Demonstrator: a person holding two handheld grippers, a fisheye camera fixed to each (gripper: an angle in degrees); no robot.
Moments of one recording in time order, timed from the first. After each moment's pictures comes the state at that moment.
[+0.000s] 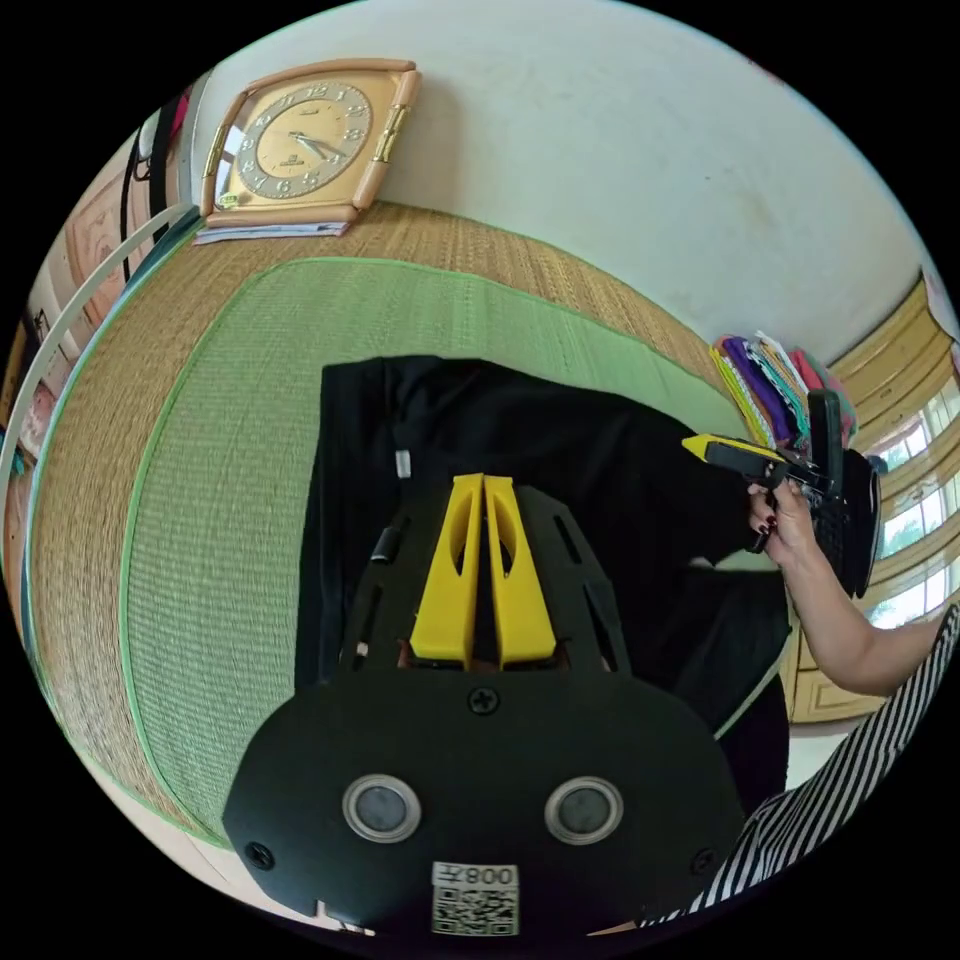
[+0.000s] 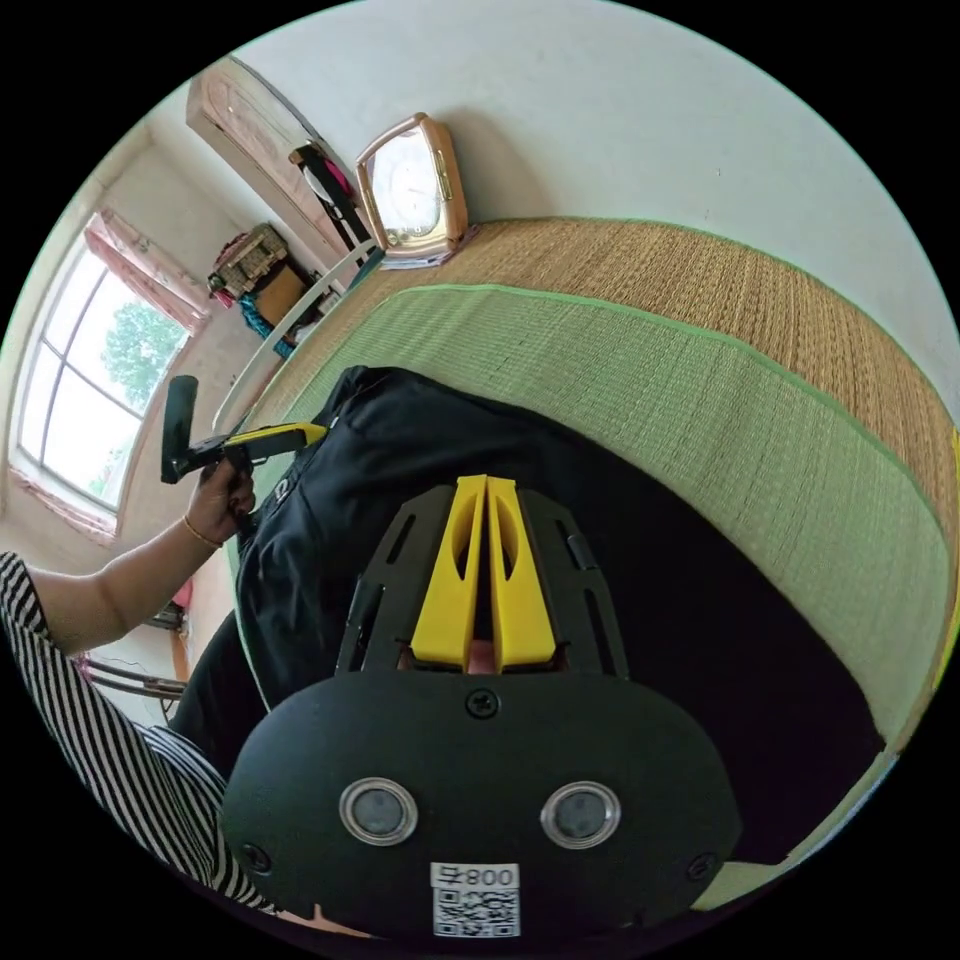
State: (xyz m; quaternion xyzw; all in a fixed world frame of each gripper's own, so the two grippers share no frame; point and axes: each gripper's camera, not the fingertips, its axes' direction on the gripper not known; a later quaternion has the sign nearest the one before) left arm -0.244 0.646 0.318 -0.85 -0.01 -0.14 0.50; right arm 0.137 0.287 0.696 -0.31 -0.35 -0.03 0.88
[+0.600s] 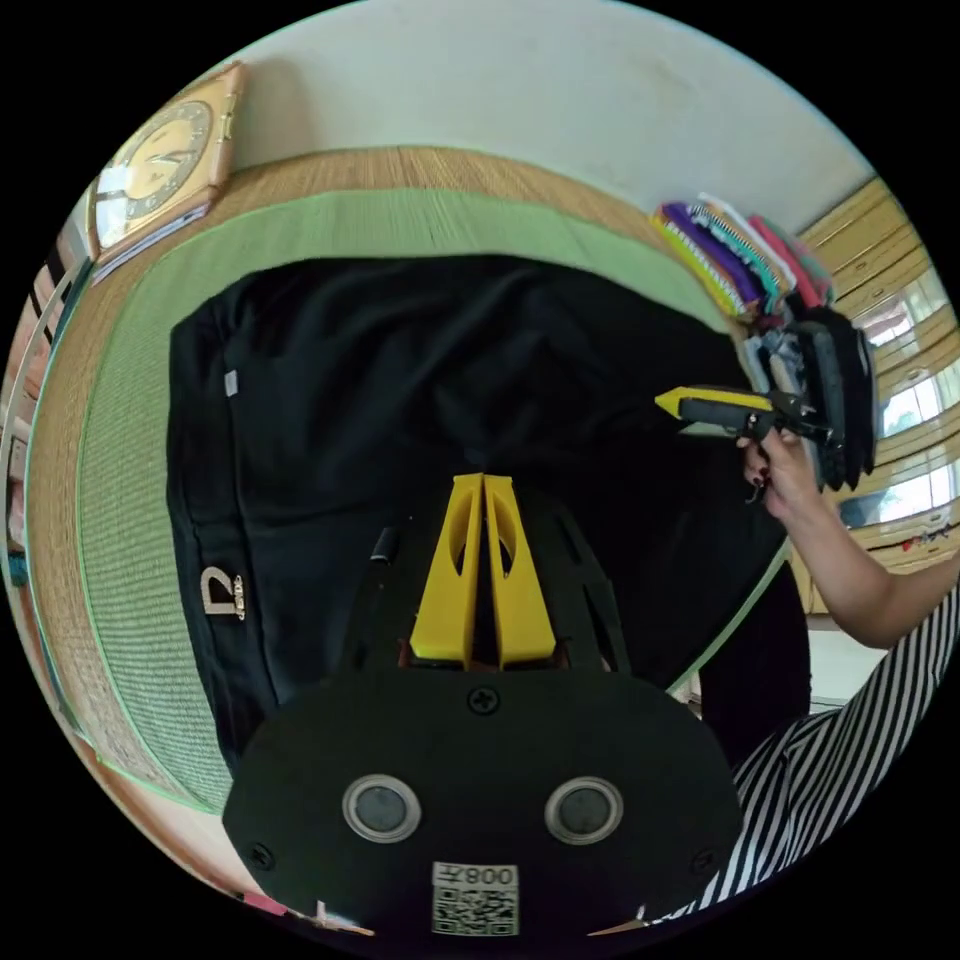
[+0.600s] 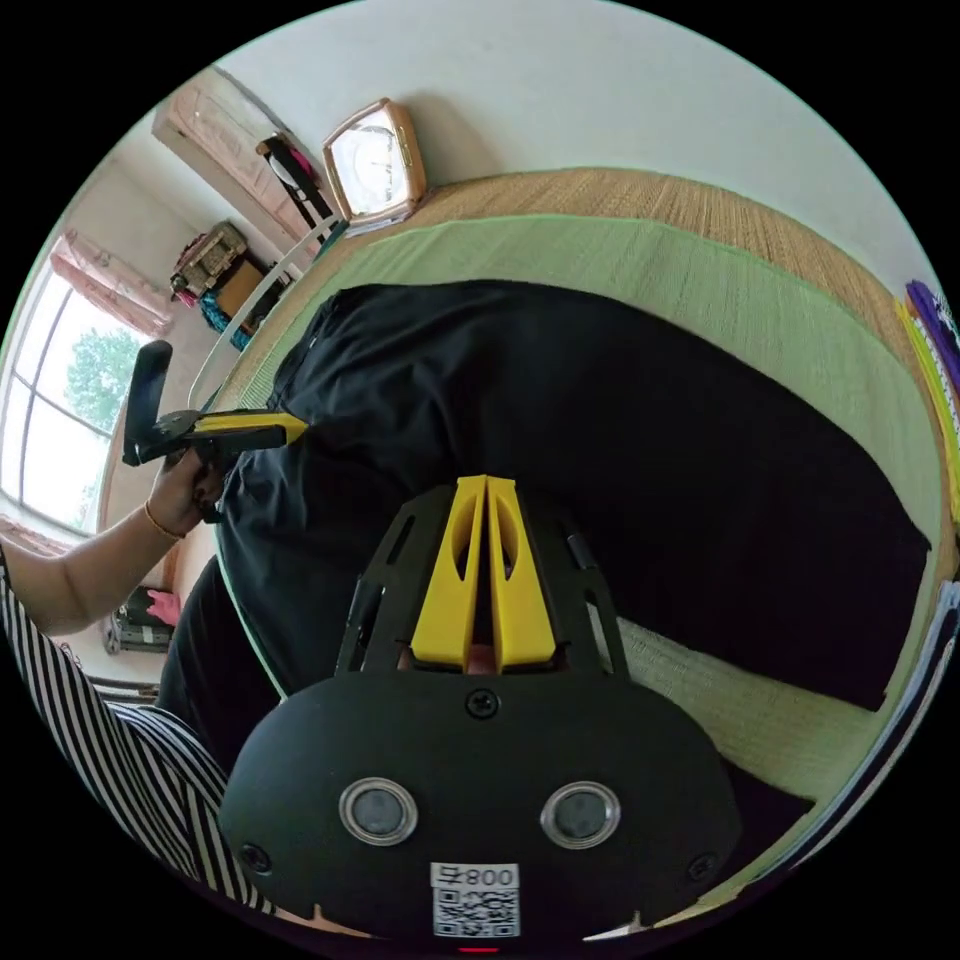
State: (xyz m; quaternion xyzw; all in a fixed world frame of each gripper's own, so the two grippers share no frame) left arm -0.128 0.727 0.276 -0.90 0.09 -0.08 0.41; right arm 0.155 0.370 0.649 -0.37 -0.27 0.01 0.89
